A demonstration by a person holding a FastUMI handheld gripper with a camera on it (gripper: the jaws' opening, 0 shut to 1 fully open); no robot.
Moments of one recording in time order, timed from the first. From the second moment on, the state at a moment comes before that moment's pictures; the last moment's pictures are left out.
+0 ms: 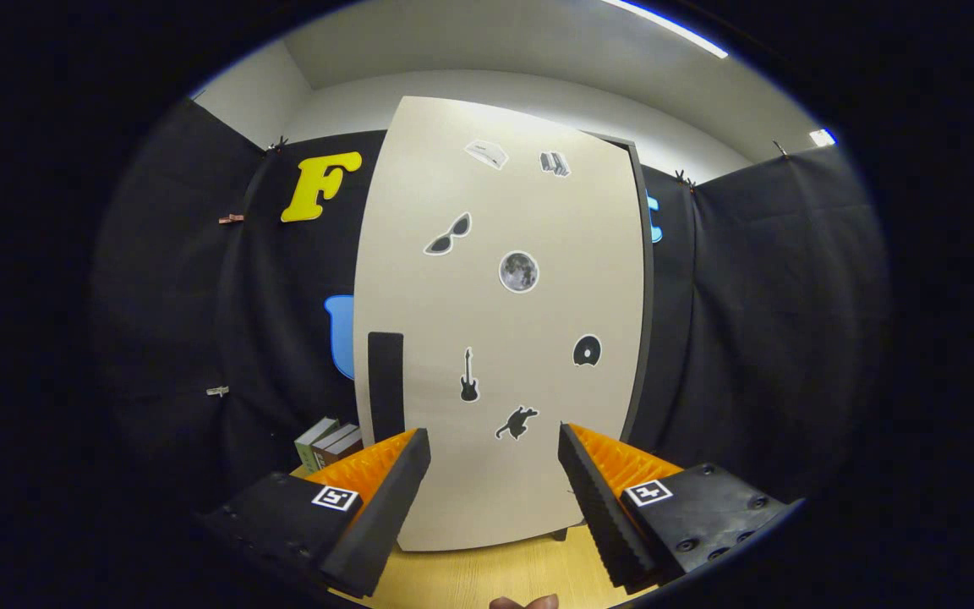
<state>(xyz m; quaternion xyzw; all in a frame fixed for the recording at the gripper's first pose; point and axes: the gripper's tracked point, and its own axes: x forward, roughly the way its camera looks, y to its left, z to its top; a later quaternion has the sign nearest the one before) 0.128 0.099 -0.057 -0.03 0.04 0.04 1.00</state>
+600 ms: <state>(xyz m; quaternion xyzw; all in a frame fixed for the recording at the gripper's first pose) 0.122 0.079 -0.049 -0.03 0.02 0.01 1.00</state>
